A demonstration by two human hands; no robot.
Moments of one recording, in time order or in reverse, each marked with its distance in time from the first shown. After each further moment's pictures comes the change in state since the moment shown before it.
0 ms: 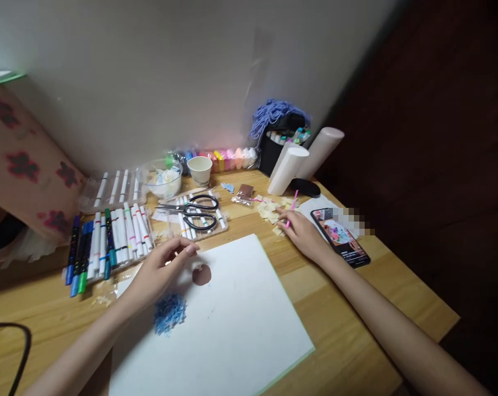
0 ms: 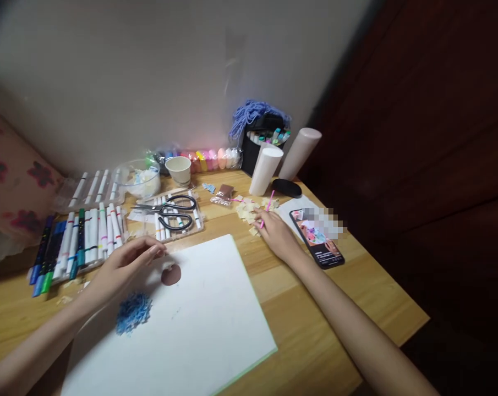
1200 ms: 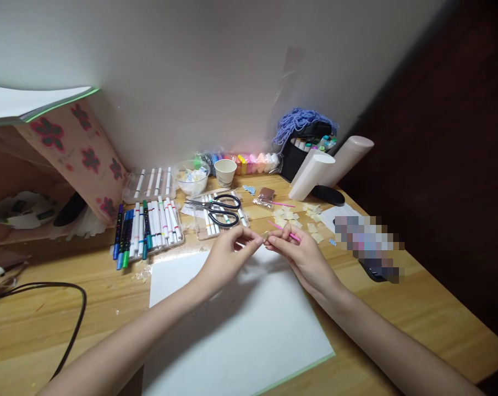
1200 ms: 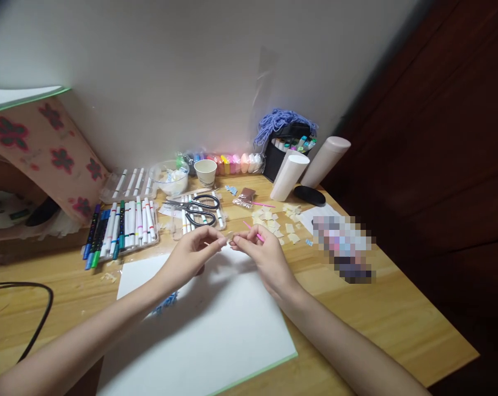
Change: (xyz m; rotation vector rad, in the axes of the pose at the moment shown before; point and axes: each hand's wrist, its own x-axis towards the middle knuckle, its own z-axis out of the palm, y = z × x) left_hand 0.007 0.052 0.050 -0.257 0.026 0.099; right_hand -0.007 -0.126 0.015 1.288 0.003 0.582
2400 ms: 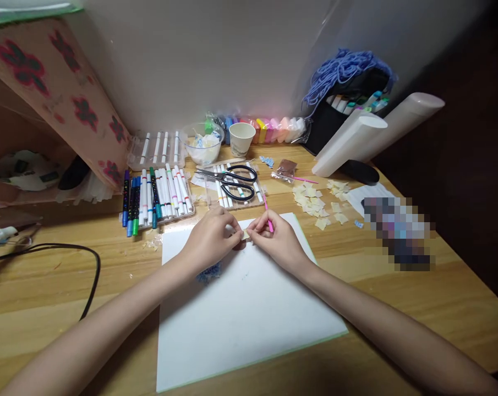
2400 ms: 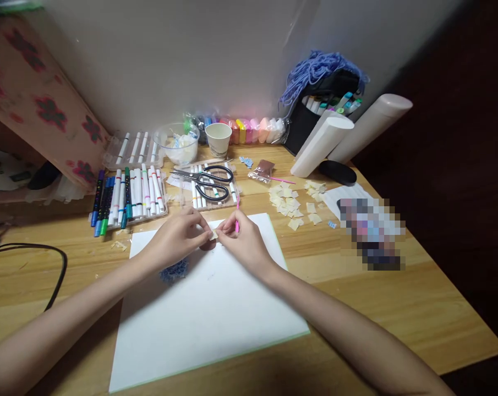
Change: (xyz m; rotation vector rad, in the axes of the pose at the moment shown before) left_hand -0.016 -0.041 -0.041 0.617 -0.029 -0.009; right_hand 0.010 0.057 0.029 -0.494 -0.192 -0.109
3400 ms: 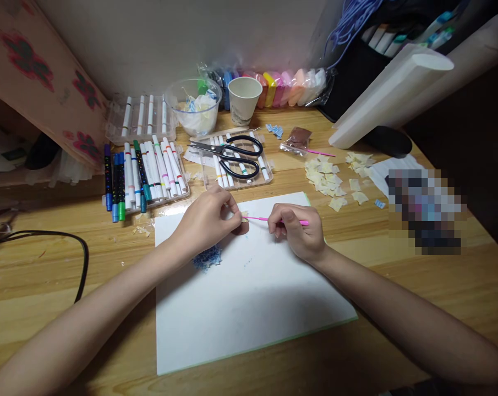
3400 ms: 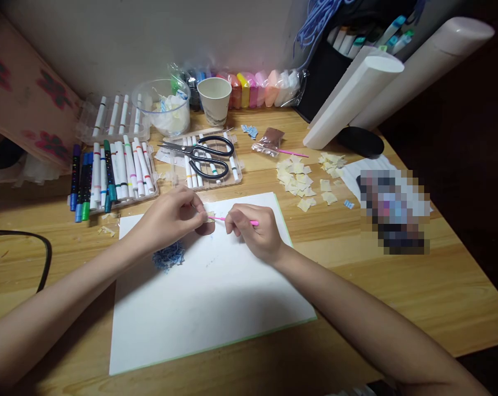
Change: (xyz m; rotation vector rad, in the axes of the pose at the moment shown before) left_hand 0.007 -0.005 0.002 0.004 -0.043 -0.060; right_hand -0.007 0.009 -0.021 -0.114 -0.042 -0.302
